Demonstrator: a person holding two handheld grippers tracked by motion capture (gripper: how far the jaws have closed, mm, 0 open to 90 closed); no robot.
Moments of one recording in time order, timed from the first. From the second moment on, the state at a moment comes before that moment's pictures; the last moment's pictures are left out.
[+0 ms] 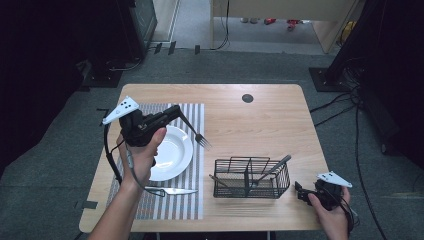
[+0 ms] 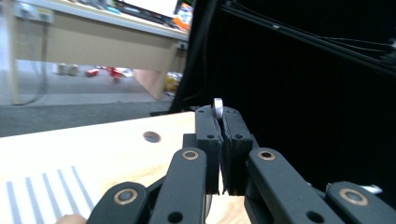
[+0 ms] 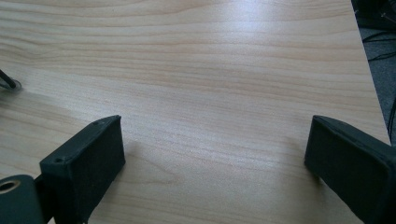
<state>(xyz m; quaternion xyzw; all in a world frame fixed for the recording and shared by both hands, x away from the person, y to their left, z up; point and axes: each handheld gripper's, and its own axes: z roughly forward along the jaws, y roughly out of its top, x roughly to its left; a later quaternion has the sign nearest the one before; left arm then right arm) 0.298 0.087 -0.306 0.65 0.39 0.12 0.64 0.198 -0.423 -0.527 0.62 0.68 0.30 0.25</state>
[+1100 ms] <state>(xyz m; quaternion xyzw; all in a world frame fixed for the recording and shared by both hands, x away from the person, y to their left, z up) 0.366 0.127 -0.367 0.54 0.51 0.12 0.66 0.198 -0.423 -0.527 0.62 0.68 0.30 0.25</state>
